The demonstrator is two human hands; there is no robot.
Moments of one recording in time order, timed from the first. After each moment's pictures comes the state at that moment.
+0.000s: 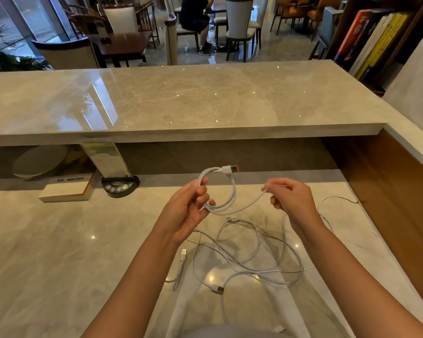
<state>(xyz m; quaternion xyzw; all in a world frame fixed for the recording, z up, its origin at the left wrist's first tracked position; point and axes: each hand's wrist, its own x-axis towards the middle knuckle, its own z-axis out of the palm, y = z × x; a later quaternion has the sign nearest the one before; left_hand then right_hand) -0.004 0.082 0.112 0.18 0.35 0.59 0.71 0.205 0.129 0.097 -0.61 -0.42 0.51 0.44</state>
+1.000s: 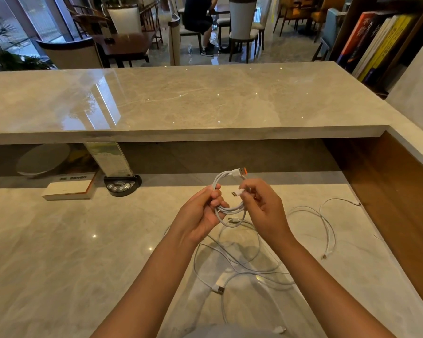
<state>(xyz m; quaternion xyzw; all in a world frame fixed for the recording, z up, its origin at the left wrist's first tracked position) 0.021 0.088 0.107 0.08 0.34 0.58 0.73 0.162 0.100 0.088 -0.42 -0.71 0.29 0.49</state>
